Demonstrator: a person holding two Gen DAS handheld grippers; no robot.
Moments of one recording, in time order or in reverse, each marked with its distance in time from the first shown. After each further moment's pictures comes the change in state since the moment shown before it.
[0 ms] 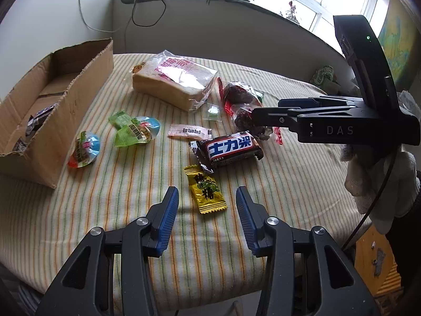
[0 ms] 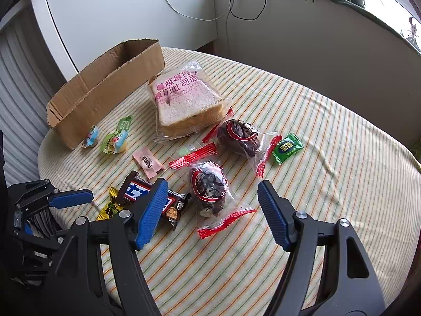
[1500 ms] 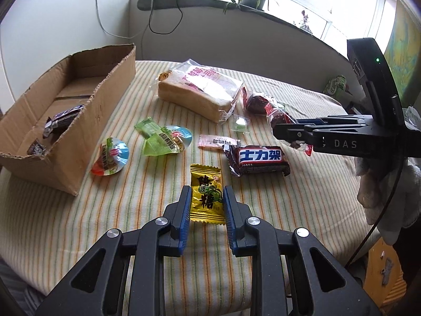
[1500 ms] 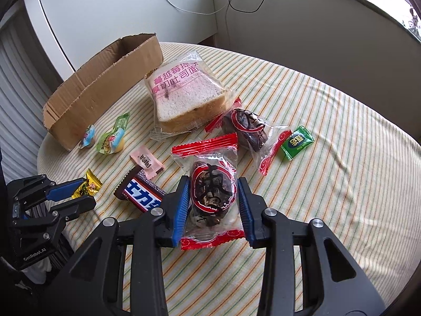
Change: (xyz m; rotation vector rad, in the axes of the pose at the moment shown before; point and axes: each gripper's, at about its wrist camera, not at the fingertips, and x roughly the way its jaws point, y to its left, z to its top) left arm -0.008 0.024 0.003 -0.027 -0.063 0.061; right arm 0.013 -0.002 0.002 0.028 0.017 0.020
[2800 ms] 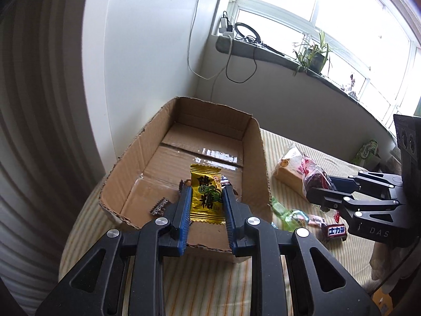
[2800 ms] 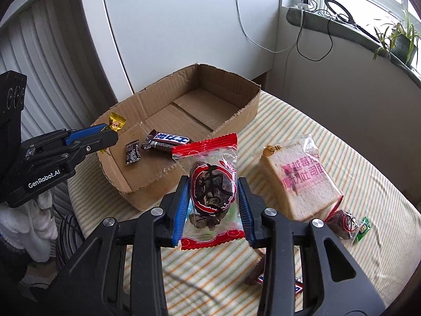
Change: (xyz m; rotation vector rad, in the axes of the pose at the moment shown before) left arm -0.067 0.161 0.047 -0.192 -0.193 0.134; right arm 0.011 0.163 0.082 -0.190 -0.083 0.051
